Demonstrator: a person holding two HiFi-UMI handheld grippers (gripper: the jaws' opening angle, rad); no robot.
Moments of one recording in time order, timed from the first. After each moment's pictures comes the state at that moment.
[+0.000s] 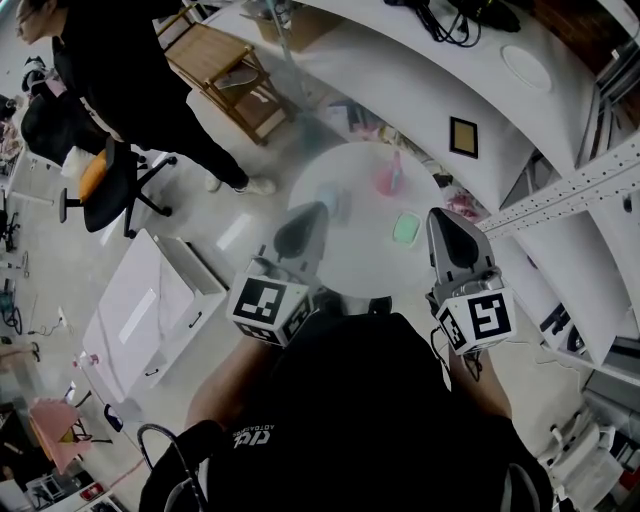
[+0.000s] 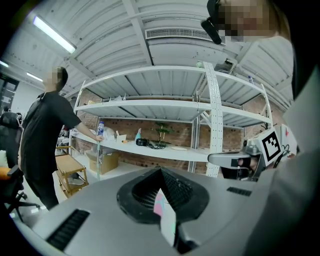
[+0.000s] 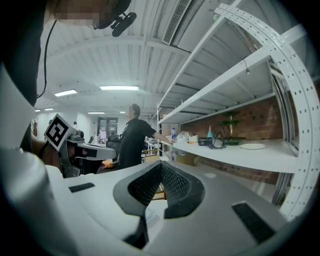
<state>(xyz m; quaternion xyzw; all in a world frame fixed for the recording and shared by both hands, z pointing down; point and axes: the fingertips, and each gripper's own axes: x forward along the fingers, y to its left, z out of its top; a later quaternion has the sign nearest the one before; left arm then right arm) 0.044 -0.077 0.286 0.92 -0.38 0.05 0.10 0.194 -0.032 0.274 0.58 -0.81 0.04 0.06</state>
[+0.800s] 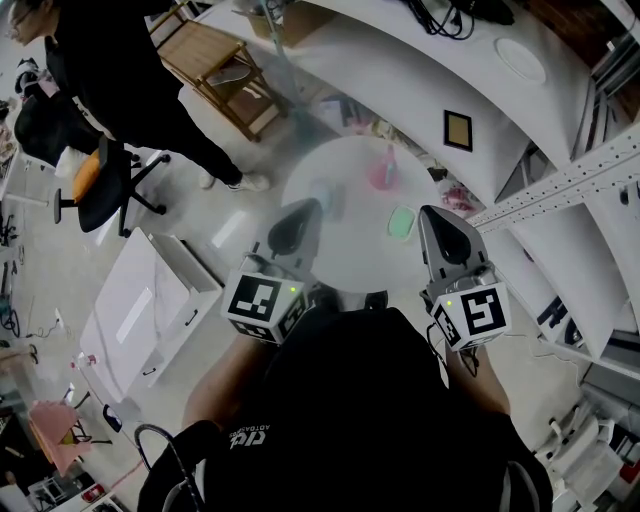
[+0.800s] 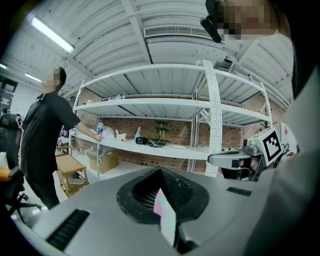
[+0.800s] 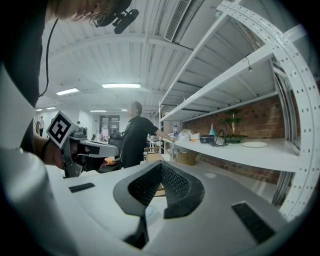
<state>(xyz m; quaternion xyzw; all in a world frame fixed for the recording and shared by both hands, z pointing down) 0.044 -0.074 0.289 0.92 -0.38 0.06 0.10 0.189 -0.027 0.282 0.57 -0.82 0.04 0.08</state>
